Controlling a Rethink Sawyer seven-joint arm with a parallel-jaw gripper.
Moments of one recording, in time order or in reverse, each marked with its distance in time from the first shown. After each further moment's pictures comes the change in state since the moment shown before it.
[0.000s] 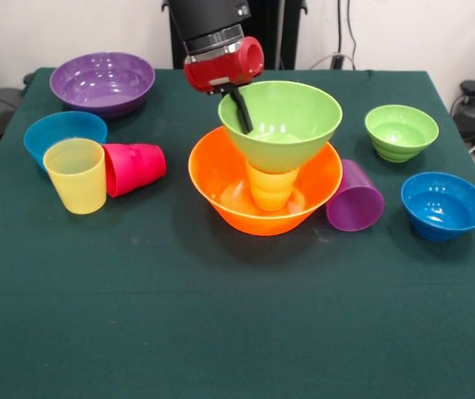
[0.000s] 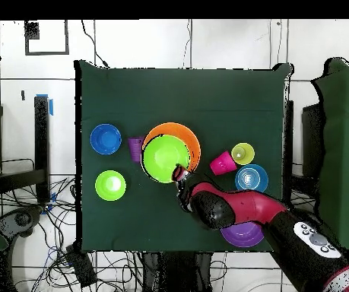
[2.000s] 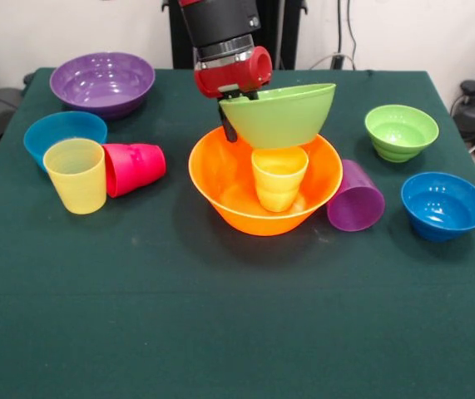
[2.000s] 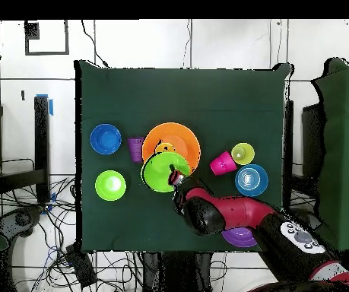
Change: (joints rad) arm 0.111 0.016 -0.139 -0.002 0.001 -0.135 0.000
